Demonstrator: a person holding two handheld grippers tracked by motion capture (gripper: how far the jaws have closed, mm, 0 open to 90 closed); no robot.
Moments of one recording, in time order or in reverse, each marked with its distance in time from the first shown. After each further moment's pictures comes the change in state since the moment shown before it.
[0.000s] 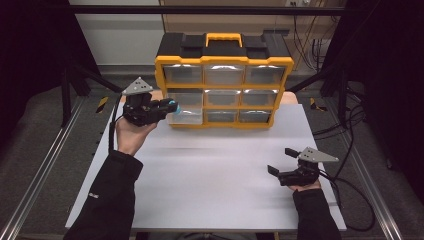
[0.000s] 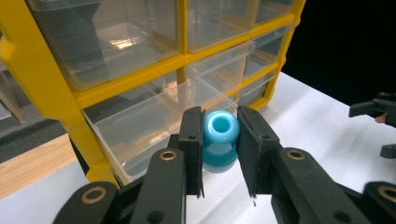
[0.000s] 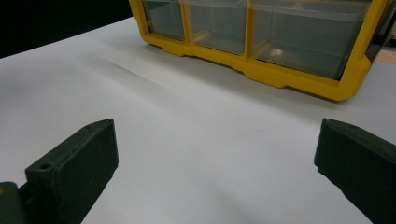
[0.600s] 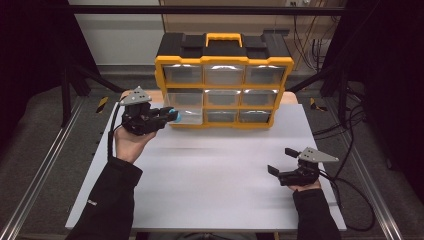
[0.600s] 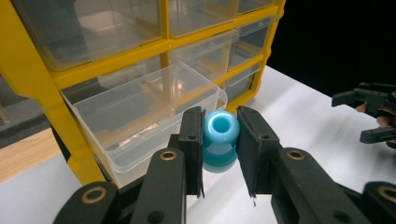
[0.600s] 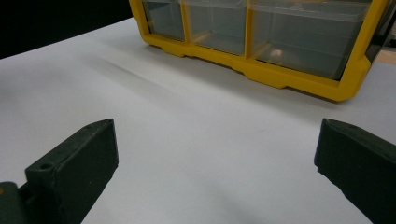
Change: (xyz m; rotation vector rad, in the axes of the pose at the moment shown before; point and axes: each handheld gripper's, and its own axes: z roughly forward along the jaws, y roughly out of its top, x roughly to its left) left arm -0.009 -0.017 -0.008 -0.004 -0.042 -0.002; right arm 0.000 0.000 0.000 -0.002 0.000 0.001
